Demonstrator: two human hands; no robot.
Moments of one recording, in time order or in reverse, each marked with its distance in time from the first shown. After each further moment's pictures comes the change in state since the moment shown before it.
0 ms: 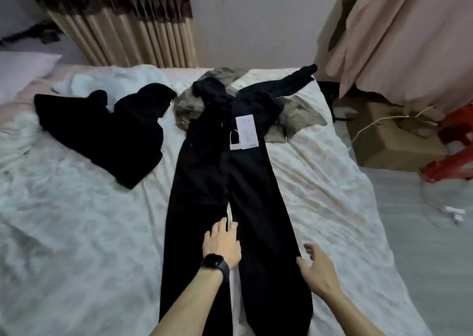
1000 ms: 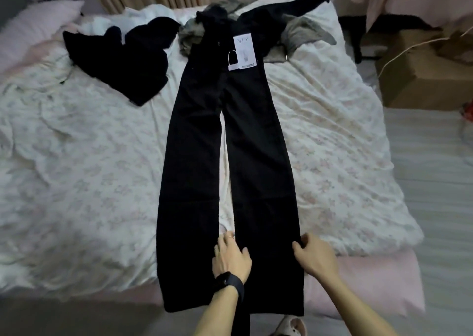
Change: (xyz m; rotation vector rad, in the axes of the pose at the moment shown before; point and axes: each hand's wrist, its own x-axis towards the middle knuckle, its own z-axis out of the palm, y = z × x) left_hand -0.269 0.092 0.228 -0.314 -0.001 -0.489; right_hand -0.128 0.245 0.059 -0.258 -0.125 -0.070
